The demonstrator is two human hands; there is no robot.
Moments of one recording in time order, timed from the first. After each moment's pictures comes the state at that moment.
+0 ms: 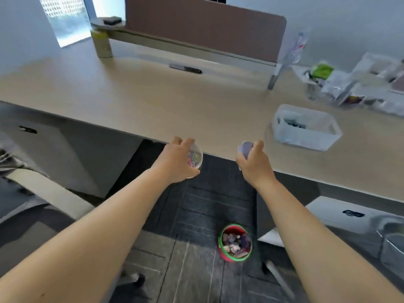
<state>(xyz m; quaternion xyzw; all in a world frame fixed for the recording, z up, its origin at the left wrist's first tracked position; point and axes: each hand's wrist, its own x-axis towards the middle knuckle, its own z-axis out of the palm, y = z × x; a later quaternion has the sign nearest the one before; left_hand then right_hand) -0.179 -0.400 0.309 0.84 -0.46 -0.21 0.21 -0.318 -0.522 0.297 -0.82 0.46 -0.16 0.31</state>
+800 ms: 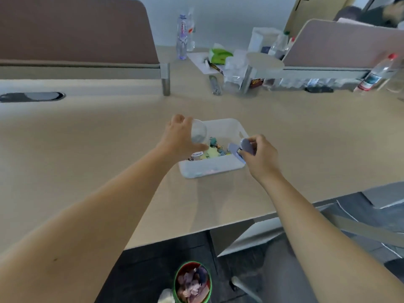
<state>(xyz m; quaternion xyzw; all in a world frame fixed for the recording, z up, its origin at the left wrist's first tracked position) -0.269 -0.809 0.322 0.73 -0.62 -0.20 0.20 -0.452 -0.824 0.306 -0.67 0.64 -0.27 0.24</state>
